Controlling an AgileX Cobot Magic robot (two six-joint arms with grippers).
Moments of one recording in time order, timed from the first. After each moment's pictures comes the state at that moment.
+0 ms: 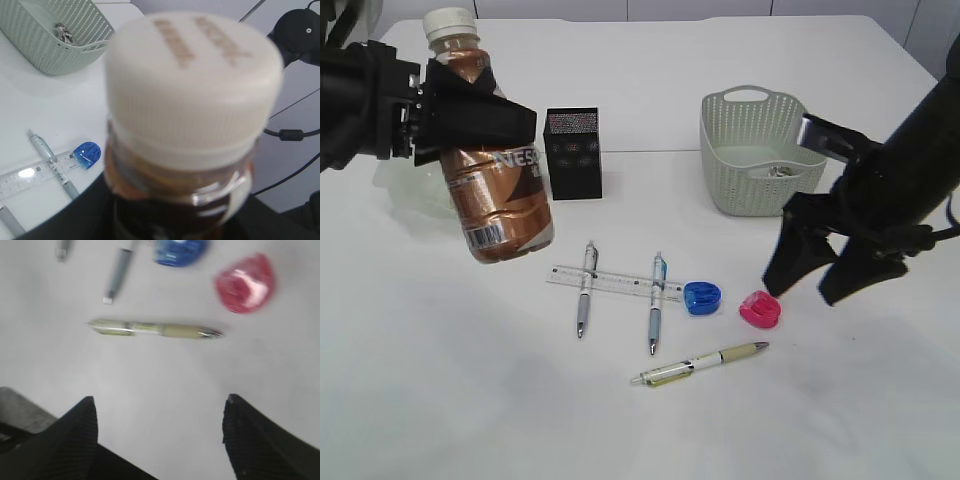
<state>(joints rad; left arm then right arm) -0.14 1.54 -0.99 -1.45 0.99 1.18 0.09 1.80 -1.22 0.60 1.11 -0.43</state>
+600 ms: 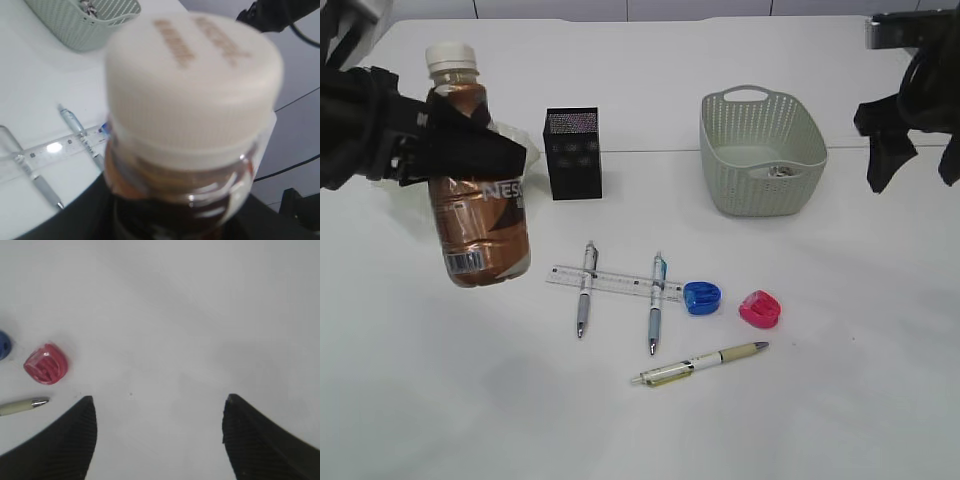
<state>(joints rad) -0.14 1.54 -0.99 -1.30 0.93 1.12 0.08 1.80 -1.56 -0.05 1.22 0.04</state>
